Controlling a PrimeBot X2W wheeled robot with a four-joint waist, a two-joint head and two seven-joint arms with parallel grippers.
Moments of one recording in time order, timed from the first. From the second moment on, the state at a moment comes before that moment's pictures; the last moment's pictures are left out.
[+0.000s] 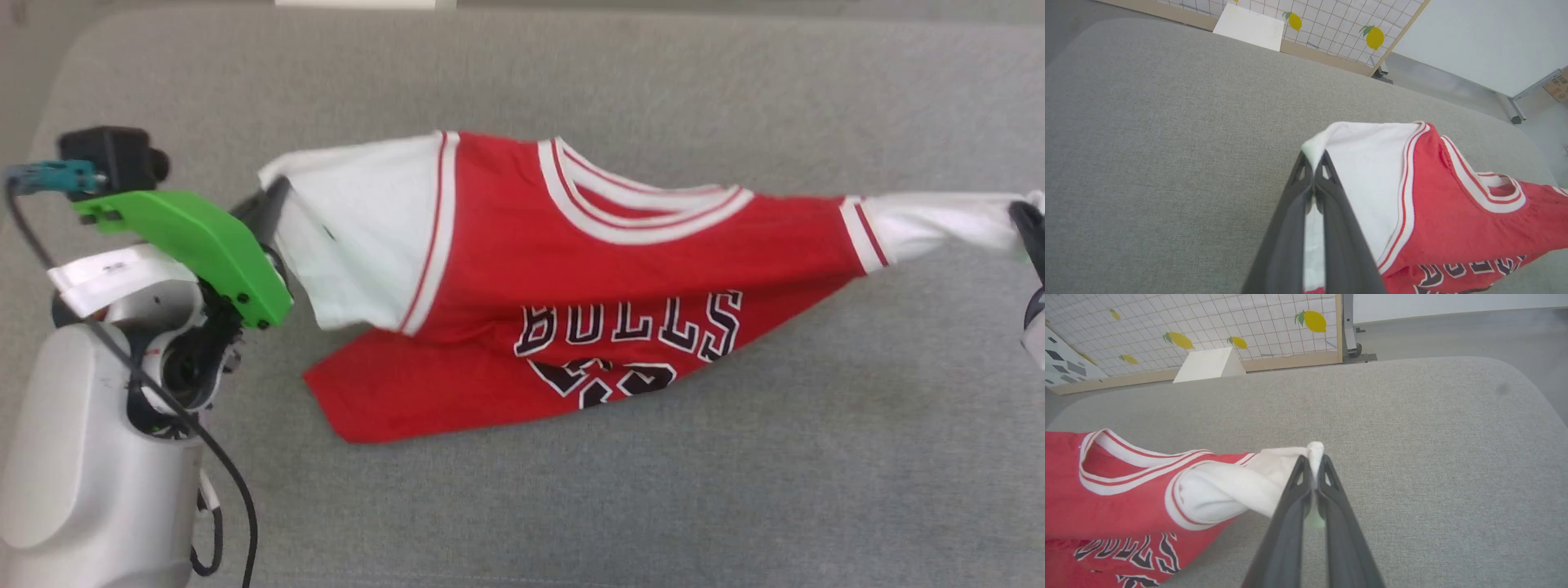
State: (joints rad) left arm -0.48 0.31 -0.08 -0.03 -0.67 0.08 0.60; right arm -0.33 -0.17 -0.35 -0.23 0.35 0.13 0.84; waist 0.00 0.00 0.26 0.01
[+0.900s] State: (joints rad) left arm -0.96 0.36 -0.09 0.18 -0.55 0.05 0.43; right arm -0.99 -0.24 -0.26 0.06 0.43 0.13 0.76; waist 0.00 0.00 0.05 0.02
